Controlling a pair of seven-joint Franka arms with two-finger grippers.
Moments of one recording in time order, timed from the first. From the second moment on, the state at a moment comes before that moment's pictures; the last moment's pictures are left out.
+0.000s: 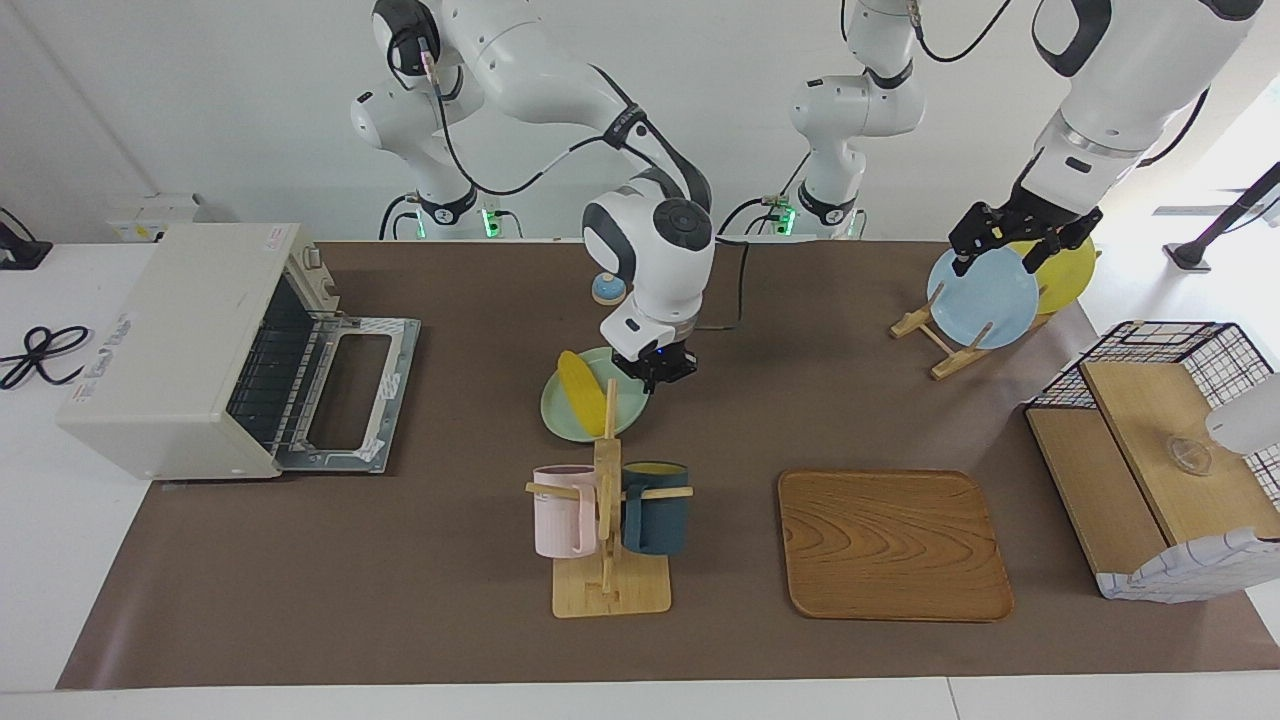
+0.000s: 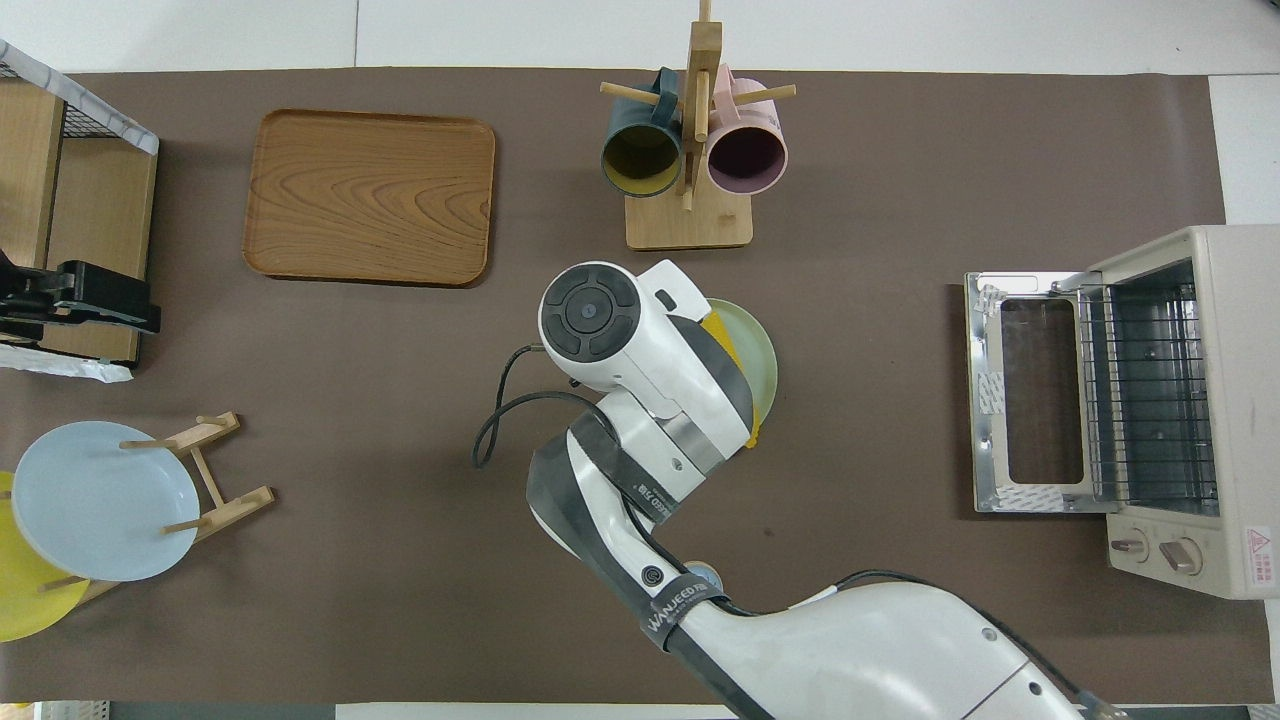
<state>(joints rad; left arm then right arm) -0.07 -0.03 -0.01 -1.60 -0.02 1.53 -0.05 0.68 0.52 -0.01 -1.57 -0.06 2.05 0.81</state>
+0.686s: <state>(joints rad) -0.07 -0.04 -0.01 -1.62 -0.02 1.54 -0.05 0.62 0.51 0.00 -1.52 -0.03 2.01 0.80</state>
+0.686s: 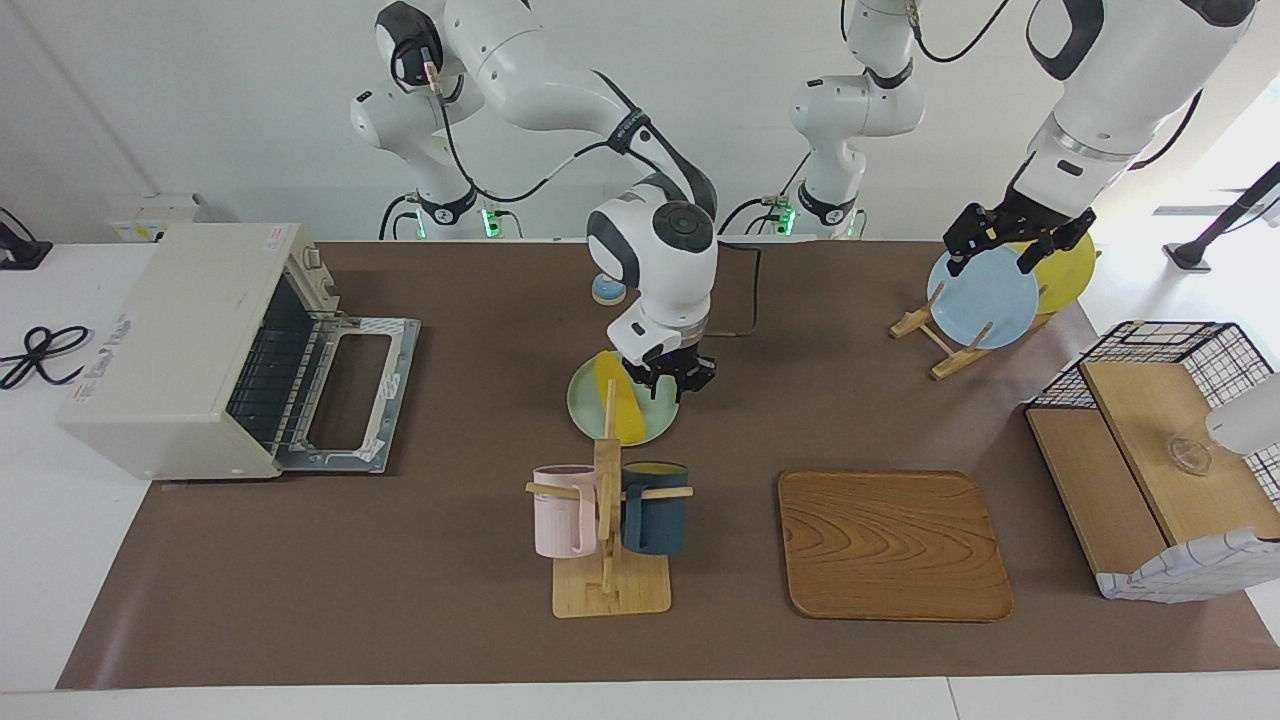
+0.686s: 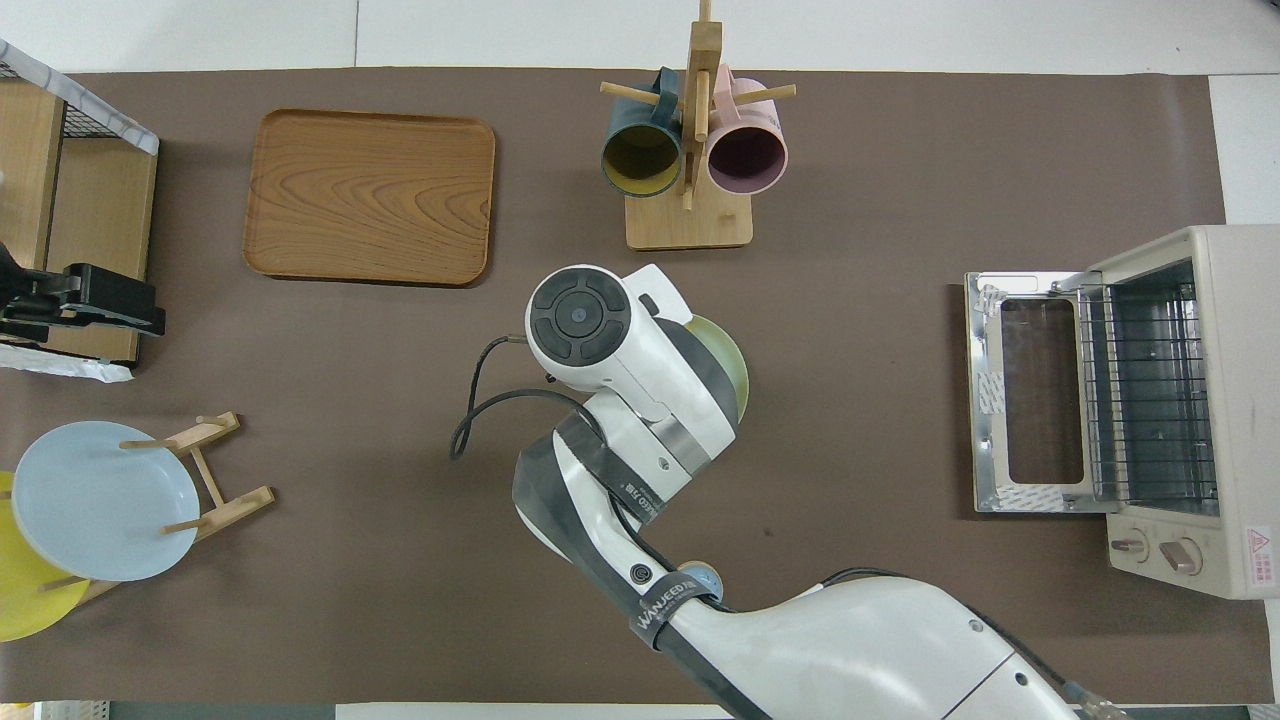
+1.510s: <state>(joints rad) -0.51 -0.06 -0.04 -1.94 -0.05 1.92 -0.51 0.29 0.32 -0.01 -1.92 -0.20 2.06 0.58</state>
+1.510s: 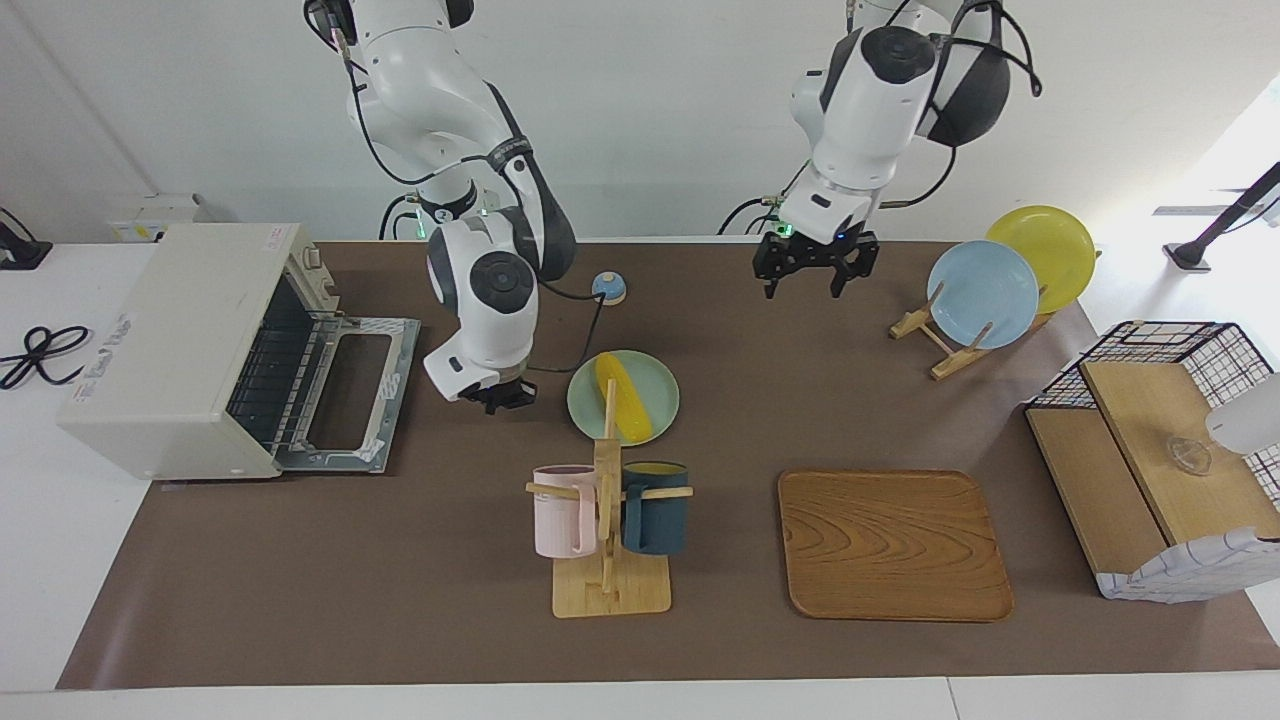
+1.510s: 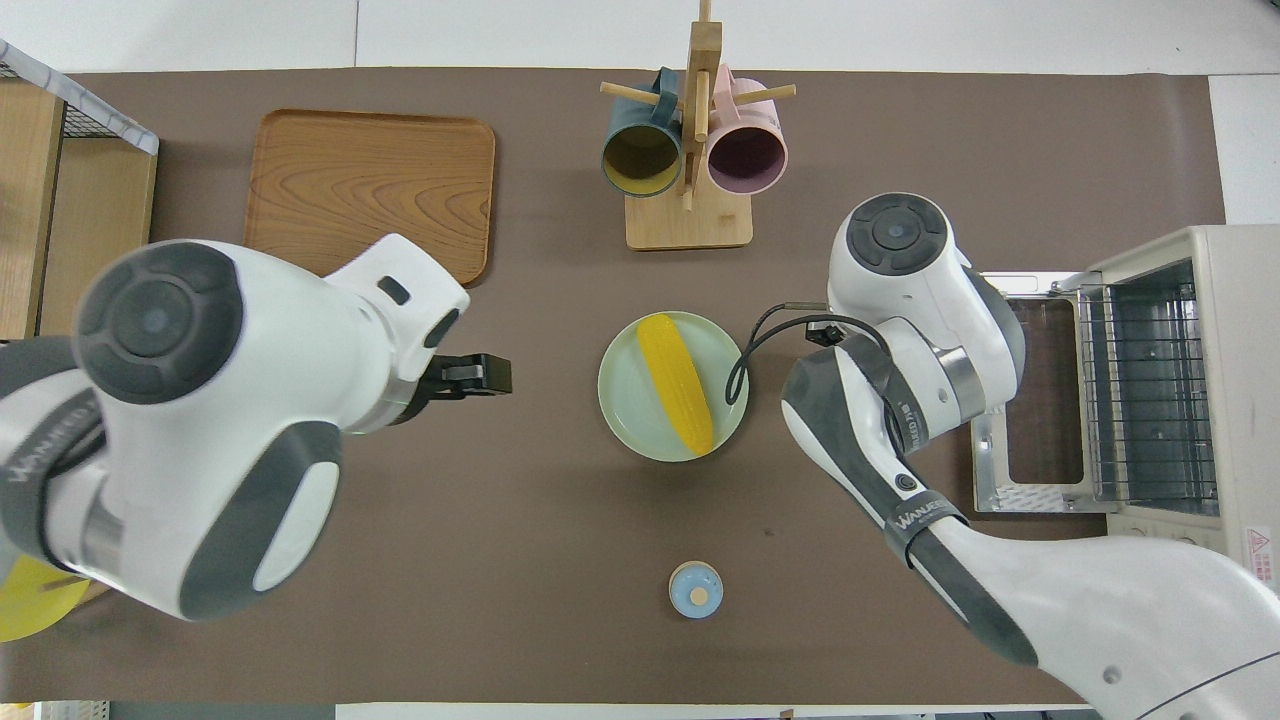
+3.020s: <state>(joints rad) -0.76 0.48 -0.03 -1.78 -0.04 2.39 -0.78 0.13 0.22 0.00 -2.03 -0.33 2.02 0.40</state>
